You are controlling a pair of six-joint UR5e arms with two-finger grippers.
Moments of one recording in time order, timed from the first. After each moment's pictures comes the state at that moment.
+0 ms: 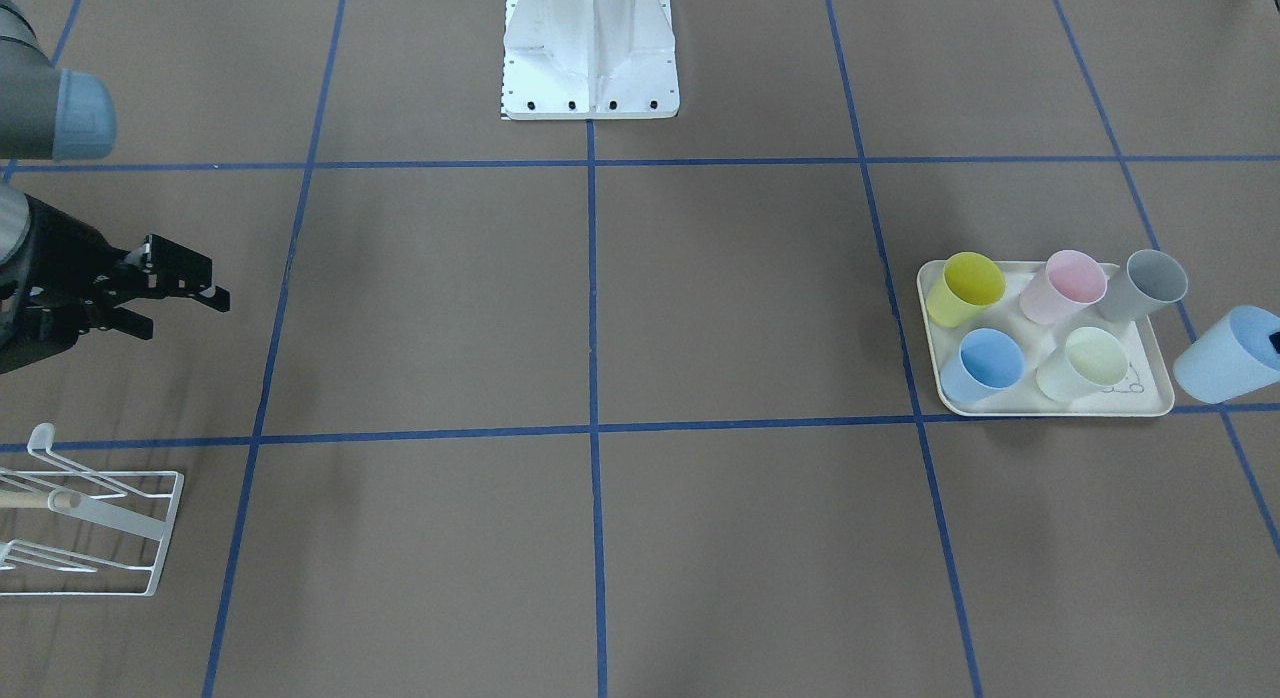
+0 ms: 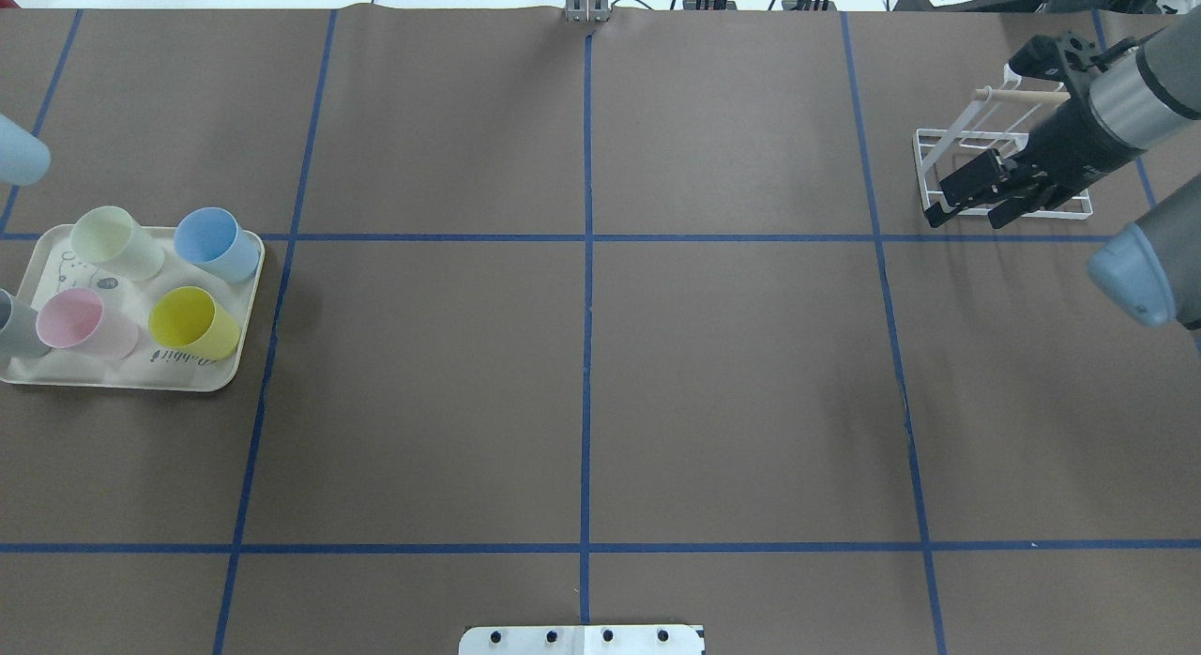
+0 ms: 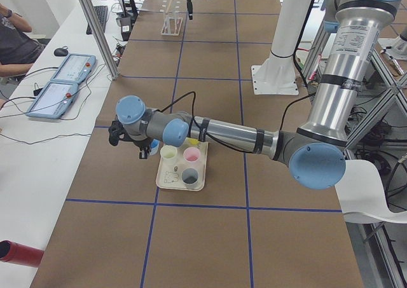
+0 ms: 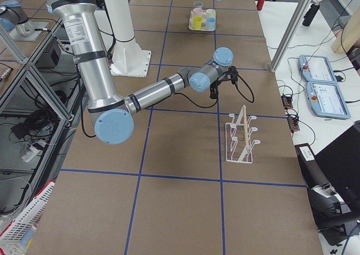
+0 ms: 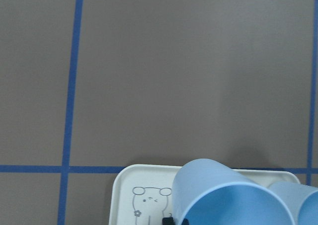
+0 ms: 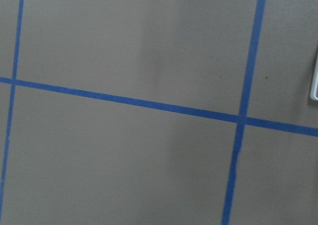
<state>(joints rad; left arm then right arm) -1.45 -1.81 -1.58 -1.71 -2.54 -0.45 1.03 -1.26 1.73 -1.30 2.42 0.76</state>
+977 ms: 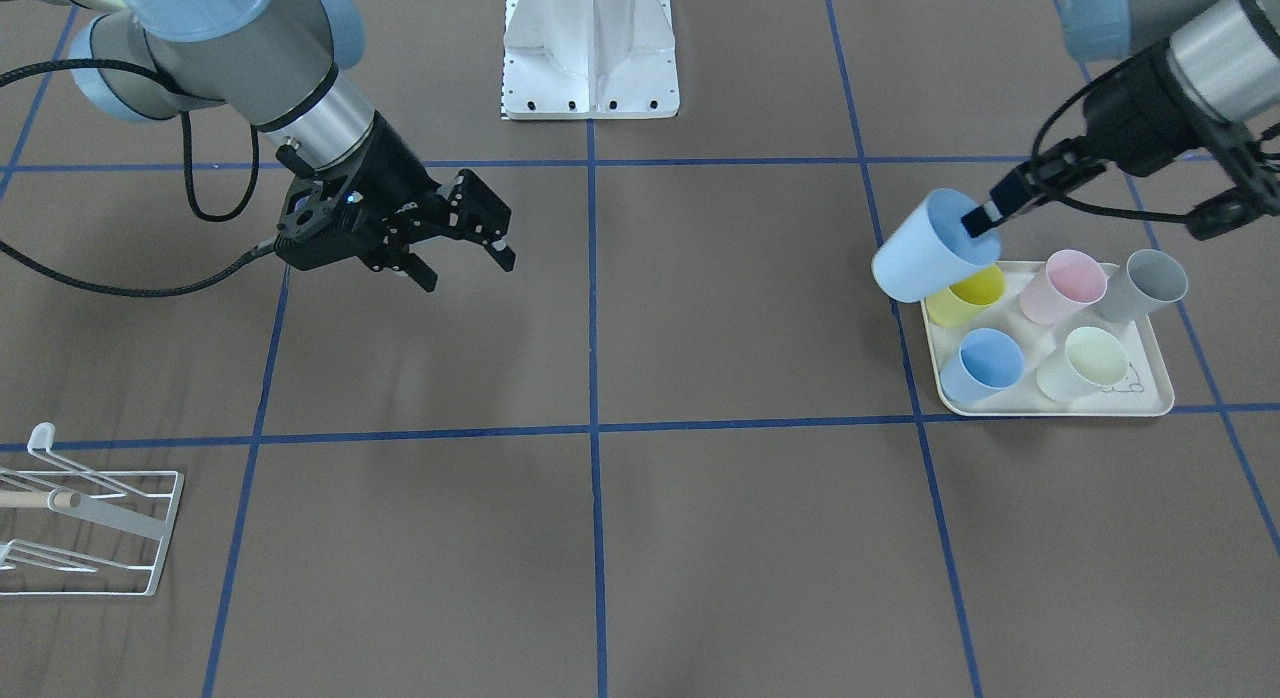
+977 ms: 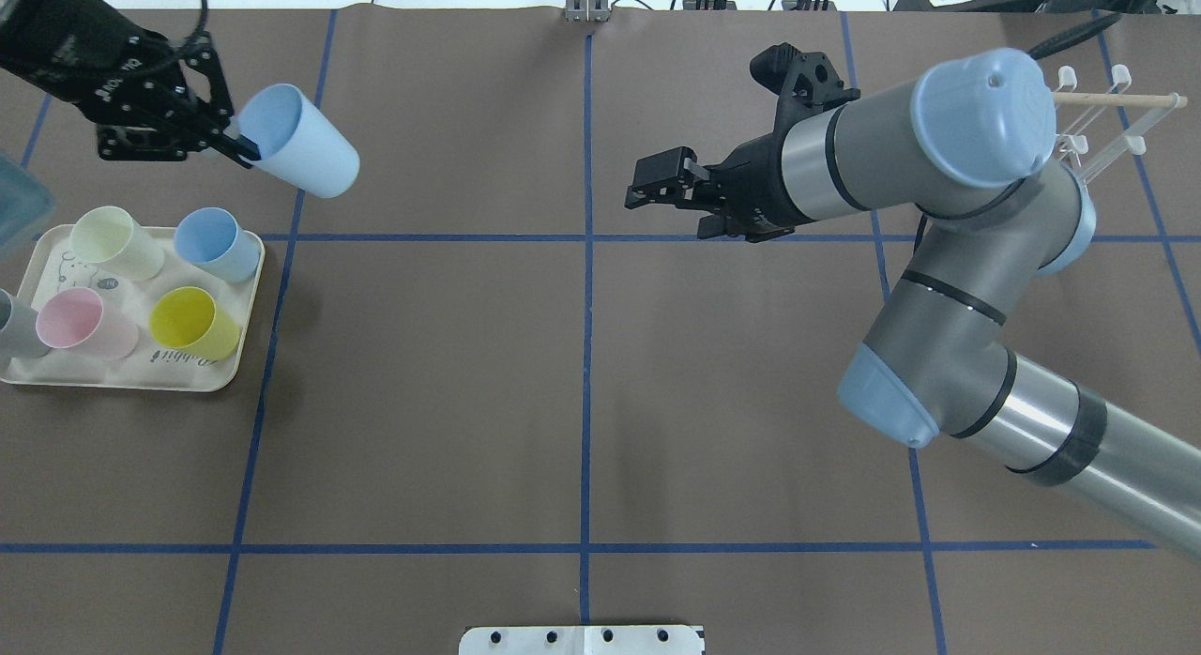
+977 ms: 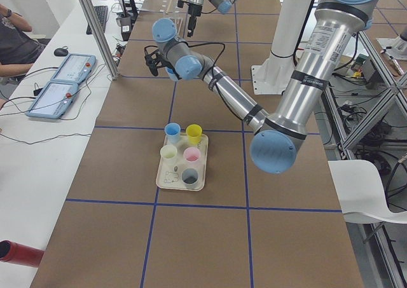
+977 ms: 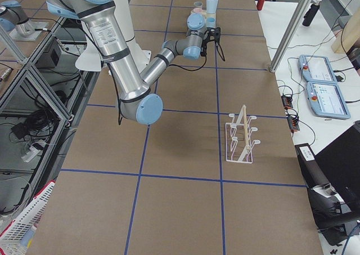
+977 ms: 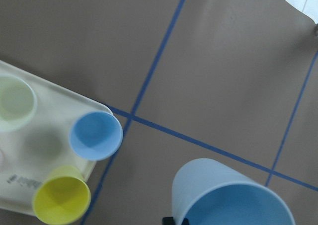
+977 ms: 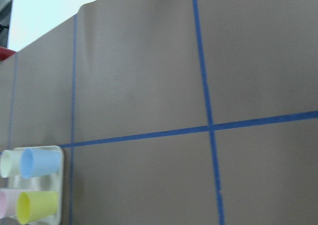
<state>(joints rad) -1.10 -2.02 -1.90 -1.75 -2.60 -1.56 0.69 -1.06 1.80 -0.86 1.99 1.54</state>
